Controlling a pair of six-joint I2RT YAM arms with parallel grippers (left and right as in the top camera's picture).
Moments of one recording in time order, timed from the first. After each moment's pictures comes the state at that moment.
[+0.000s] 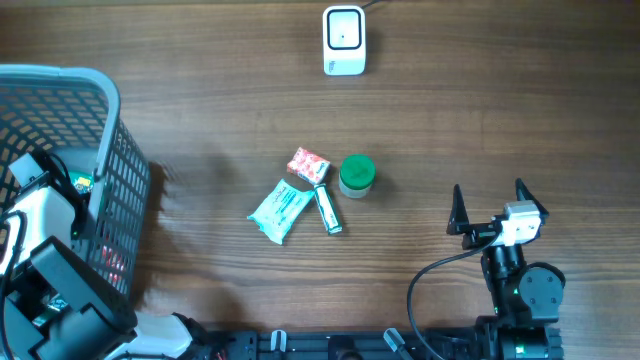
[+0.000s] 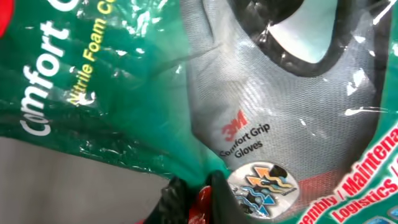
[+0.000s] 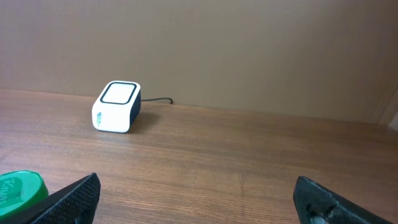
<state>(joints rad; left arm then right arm) 0.68 1.67 0.94 -0.68 -0.23 -1.15 0.00 0.01 0.01 0.00 -0.08 -0.07</state>
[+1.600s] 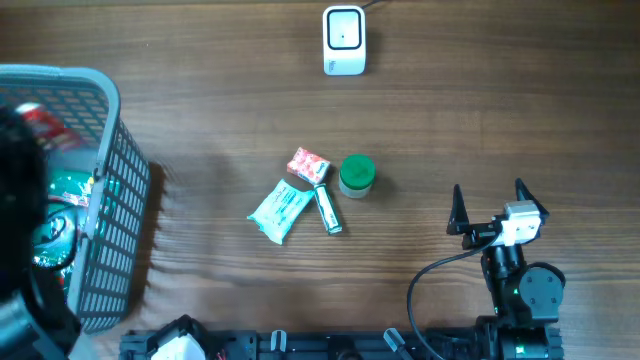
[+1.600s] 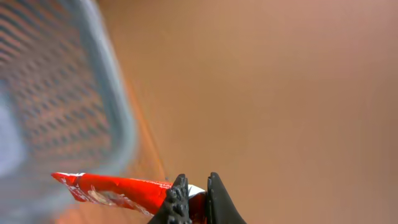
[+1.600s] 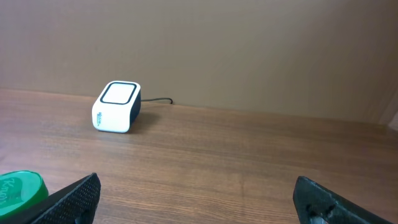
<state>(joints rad) 0.56 0.93 1.48 -0.82 0.29 -1.05 0.00 0.01 0.01 0.00 -0.08 -0.07</state>
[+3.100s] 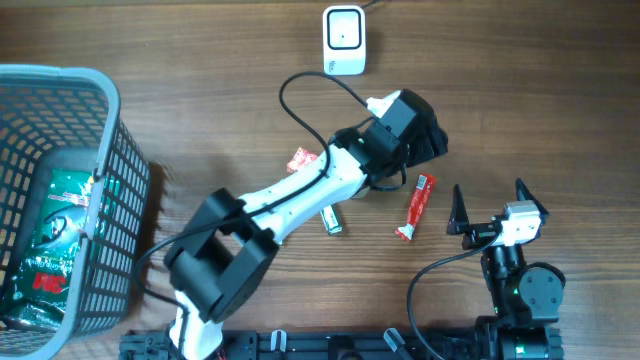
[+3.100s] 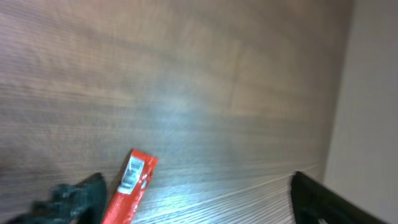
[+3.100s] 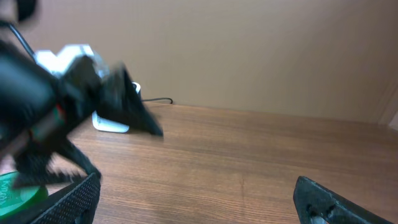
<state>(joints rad) -0.83 1.97 1.48 -0.30 0.12 -1.12 0.00 0.01 0.01 0.00 -0.08 -0.07</state>
